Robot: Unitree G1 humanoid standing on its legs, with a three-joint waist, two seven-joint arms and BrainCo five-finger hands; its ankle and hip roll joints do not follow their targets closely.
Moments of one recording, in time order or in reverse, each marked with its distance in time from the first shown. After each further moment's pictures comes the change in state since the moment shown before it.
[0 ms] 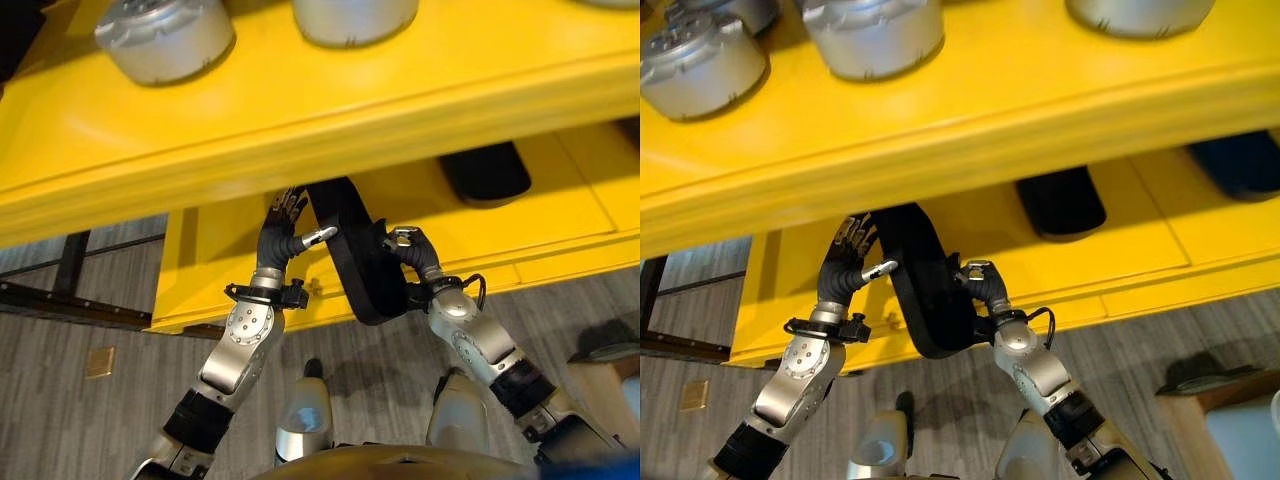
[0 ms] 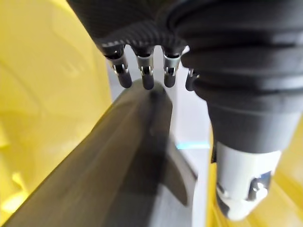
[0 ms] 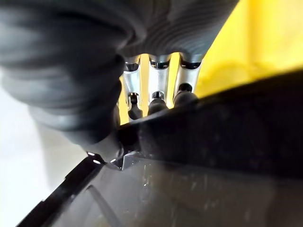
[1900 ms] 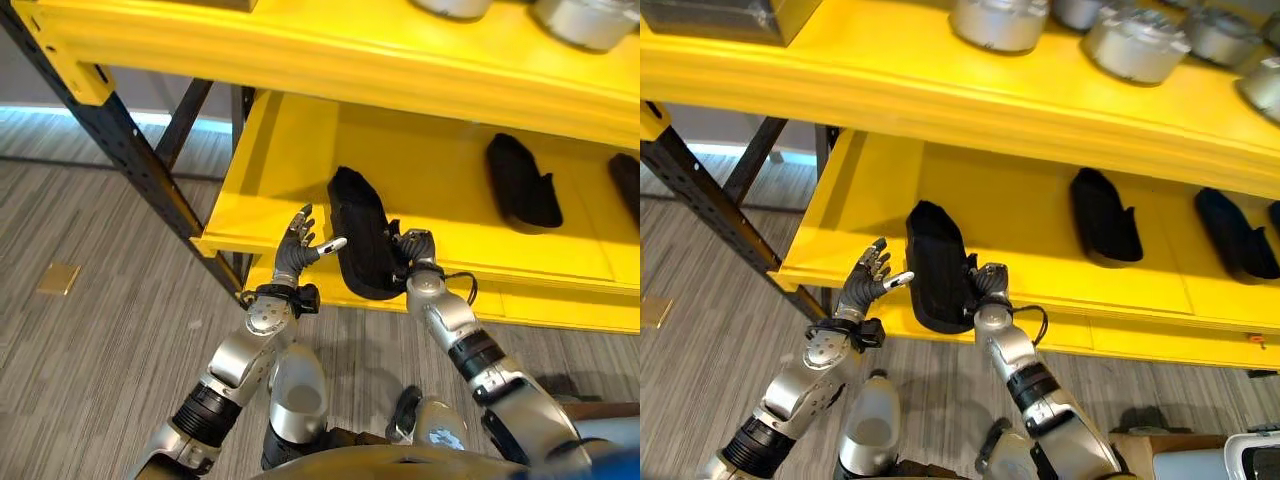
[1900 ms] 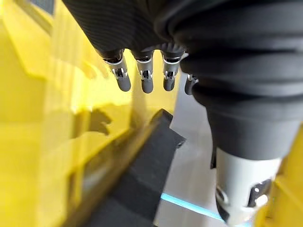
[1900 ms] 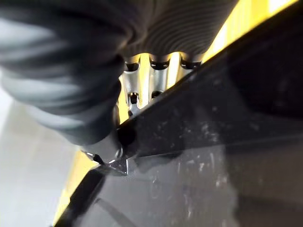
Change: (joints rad) left arm -0.049 0.070 -0.045 -0.051 -0.084 0.363 0.089; right arm -0.241 0.226 -0.209 0.396 -0.156 0.095 -0.313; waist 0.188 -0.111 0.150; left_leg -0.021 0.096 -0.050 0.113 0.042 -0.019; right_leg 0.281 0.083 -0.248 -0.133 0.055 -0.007
